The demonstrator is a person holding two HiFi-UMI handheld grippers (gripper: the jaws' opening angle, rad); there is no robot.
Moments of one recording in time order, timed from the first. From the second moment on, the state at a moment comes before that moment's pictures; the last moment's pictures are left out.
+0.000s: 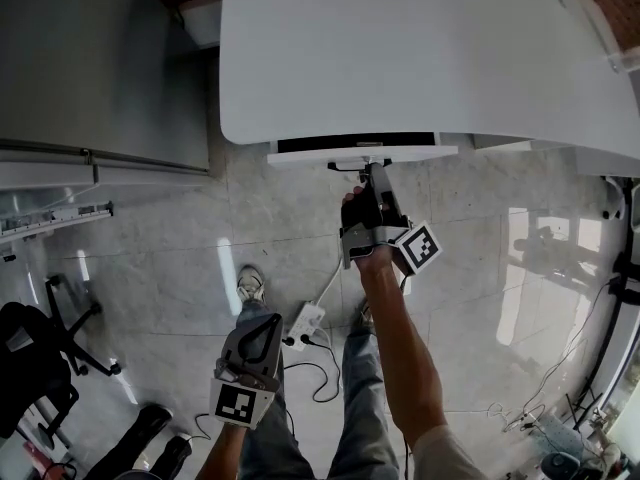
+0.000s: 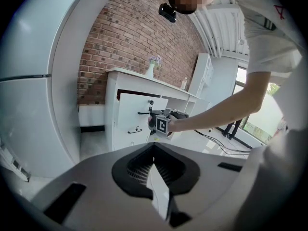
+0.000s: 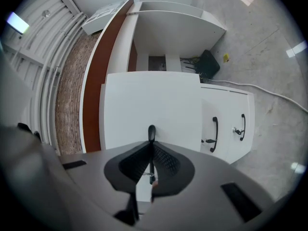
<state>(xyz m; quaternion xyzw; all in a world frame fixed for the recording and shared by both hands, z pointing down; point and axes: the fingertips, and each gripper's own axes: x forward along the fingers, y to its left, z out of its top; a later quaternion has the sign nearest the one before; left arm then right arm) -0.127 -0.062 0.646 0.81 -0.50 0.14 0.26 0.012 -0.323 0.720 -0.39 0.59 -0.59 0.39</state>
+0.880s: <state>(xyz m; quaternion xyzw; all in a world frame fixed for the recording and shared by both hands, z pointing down) -0.118 -0.055 0.645 0.82 -0.49 0.14 0.26 0.039 -0.206 0.755 -0.42 0.56 -0.62 0.36</state>
